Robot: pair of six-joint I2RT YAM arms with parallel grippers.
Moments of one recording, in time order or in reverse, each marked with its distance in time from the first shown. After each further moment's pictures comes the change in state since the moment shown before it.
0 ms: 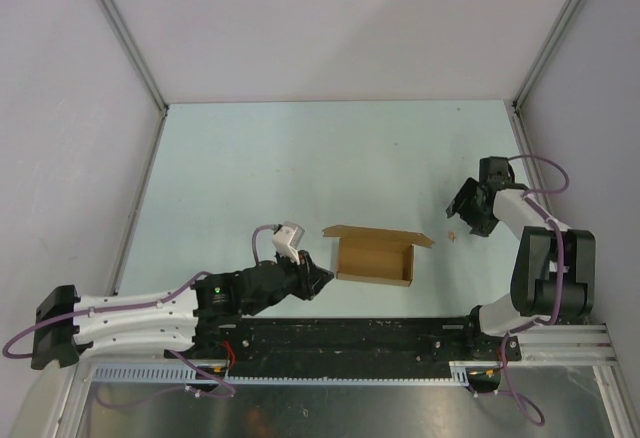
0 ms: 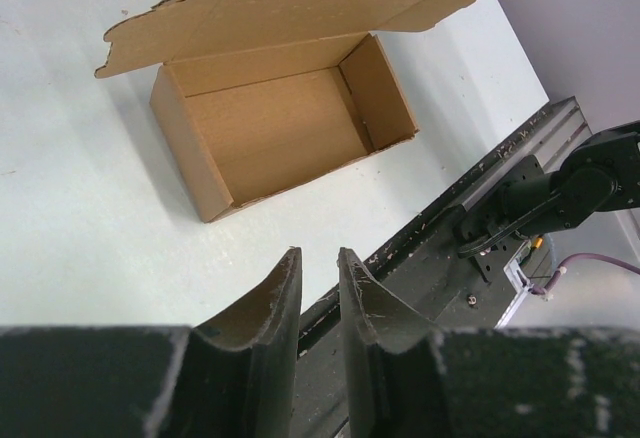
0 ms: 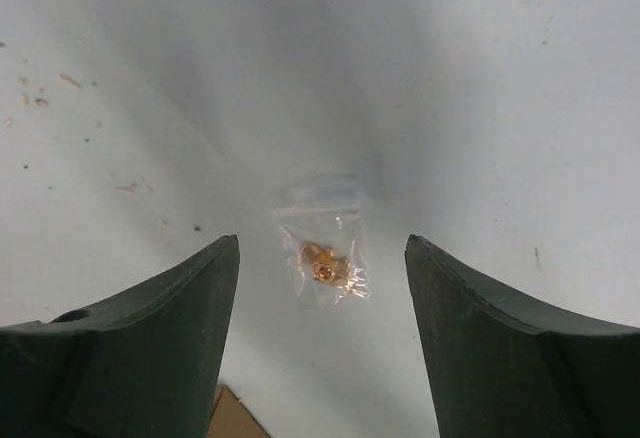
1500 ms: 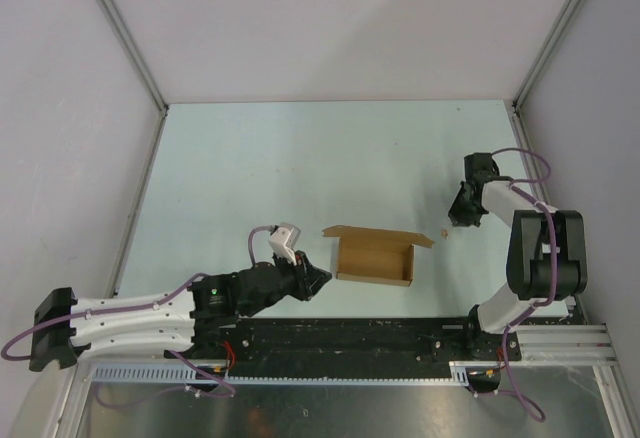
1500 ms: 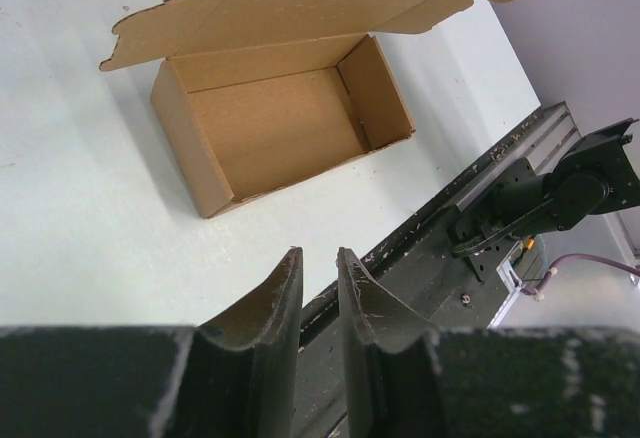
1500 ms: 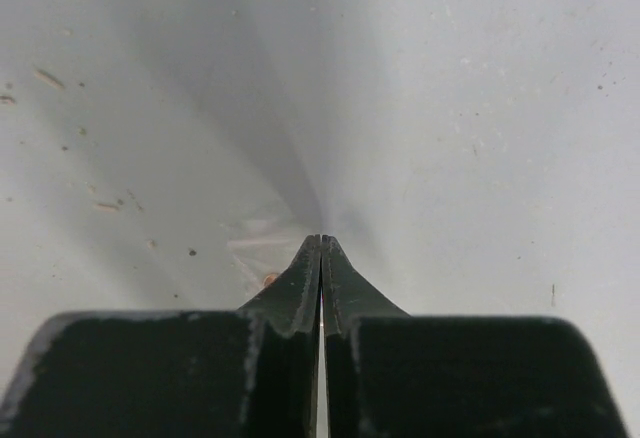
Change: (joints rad) left arm 0.000 -0.035 -0.020 -0.003 -0.001 -0.018; right arm 0.075 0.126 0.060 0.000 0.087 -0.061
